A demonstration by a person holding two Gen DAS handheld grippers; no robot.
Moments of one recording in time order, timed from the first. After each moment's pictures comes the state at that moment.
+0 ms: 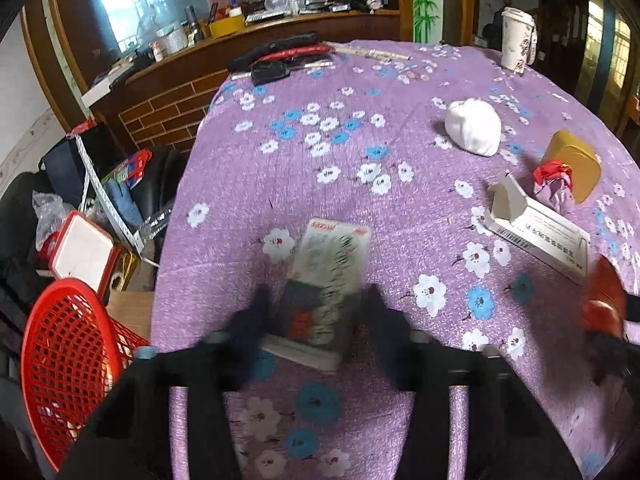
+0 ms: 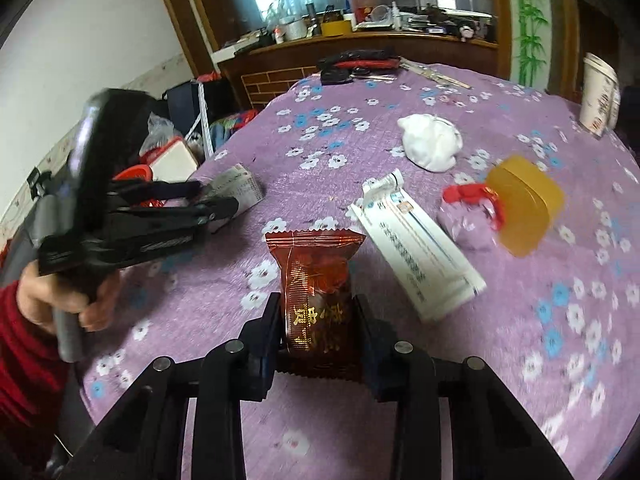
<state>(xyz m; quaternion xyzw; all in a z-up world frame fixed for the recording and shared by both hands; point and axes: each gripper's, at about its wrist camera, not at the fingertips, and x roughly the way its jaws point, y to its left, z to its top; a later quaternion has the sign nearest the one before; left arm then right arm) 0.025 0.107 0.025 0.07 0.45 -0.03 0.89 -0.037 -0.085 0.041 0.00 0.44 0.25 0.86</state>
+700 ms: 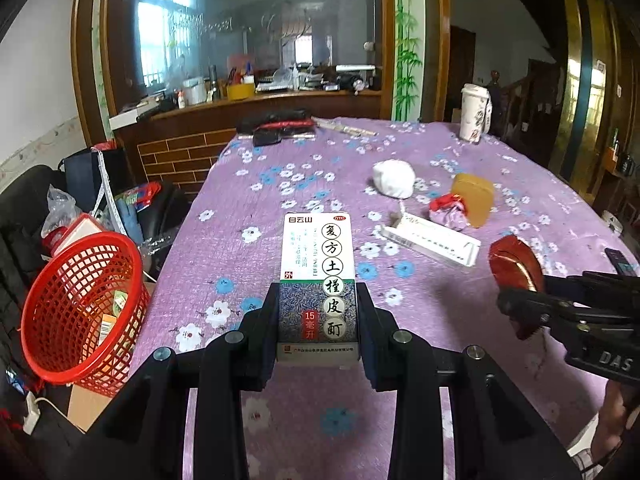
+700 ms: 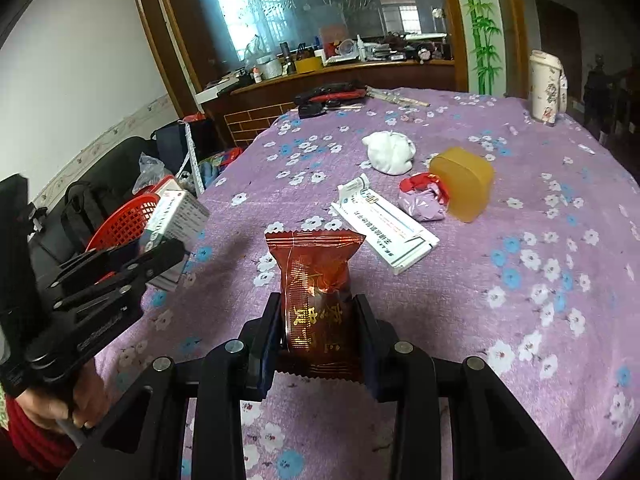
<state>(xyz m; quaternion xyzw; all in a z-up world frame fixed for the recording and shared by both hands) -0.117 0.079 0.072 0.01 0.31 -0.04 0.95 -0.097 -0.109 0.062 0.03 0.38 0.20 0.90</state>
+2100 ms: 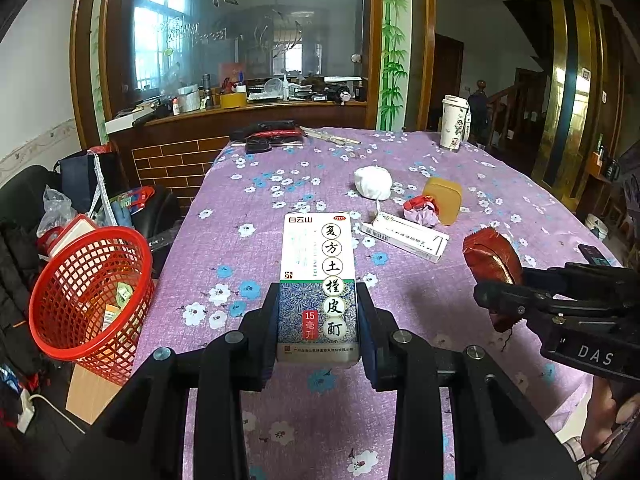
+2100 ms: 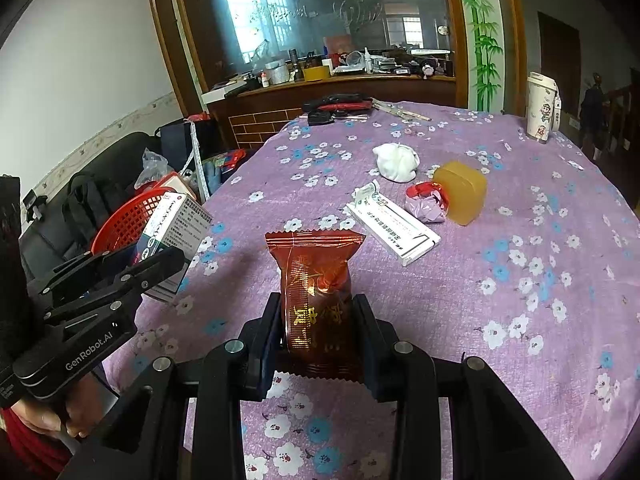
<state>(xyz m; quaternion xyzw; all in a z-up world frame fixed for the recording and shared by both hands) -0.156 0.080 0.082 0.01 0.30 -0.06 0.95 -0.132 -0.094 0.077 0.01 0.37 0.20 0.91</state>
